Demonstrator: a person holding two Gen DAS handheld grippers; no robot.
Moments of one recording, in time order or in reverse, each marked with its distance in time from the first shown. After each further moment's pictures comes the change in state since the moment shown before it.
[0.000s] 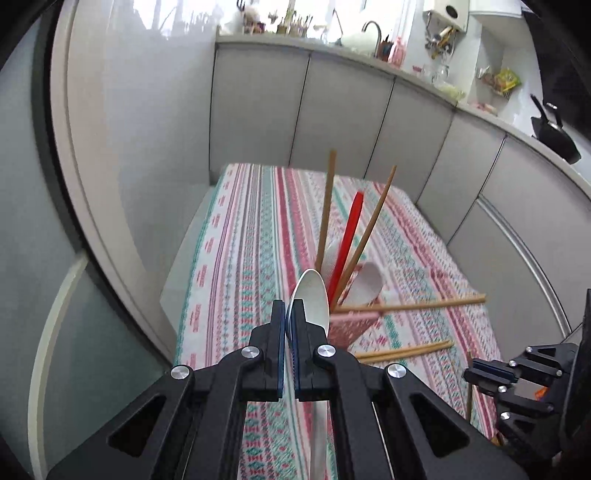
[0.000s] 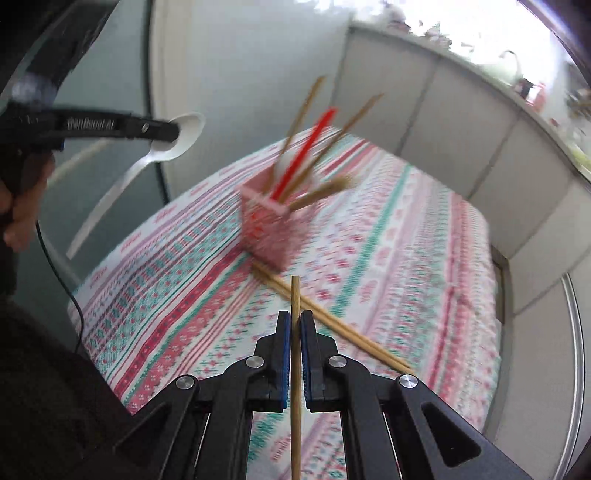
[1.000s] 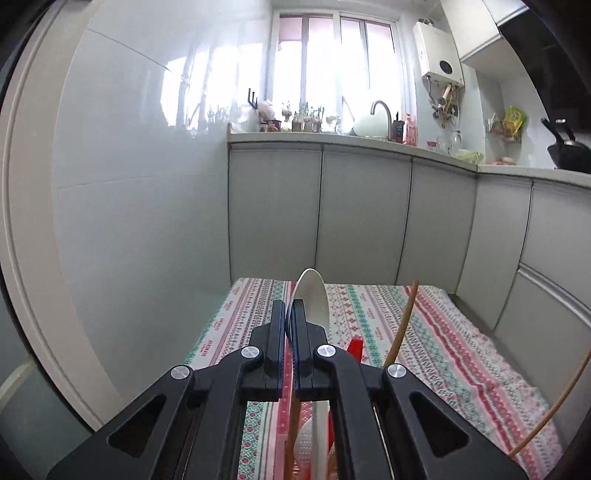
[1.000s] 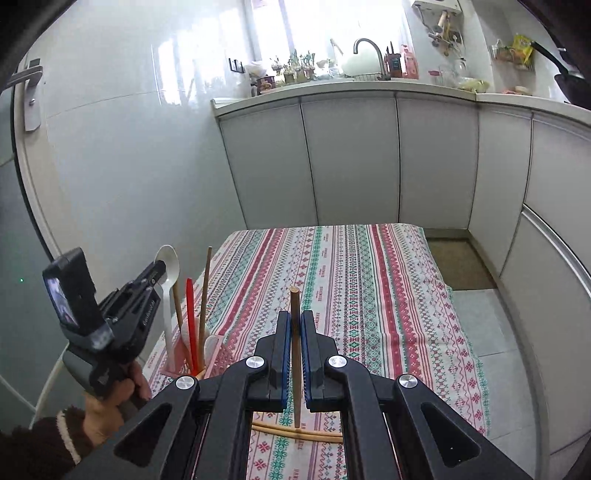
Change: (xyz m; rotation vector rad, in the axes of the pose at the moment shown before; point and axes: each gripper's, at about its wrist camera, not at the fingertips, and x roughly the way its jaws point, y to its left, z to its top) left arm 0.109 -0.056 0.049 0.043 -0.440 0.185; right arm -0.037 -0.125 0.060 0.485 -0.280 -0.052
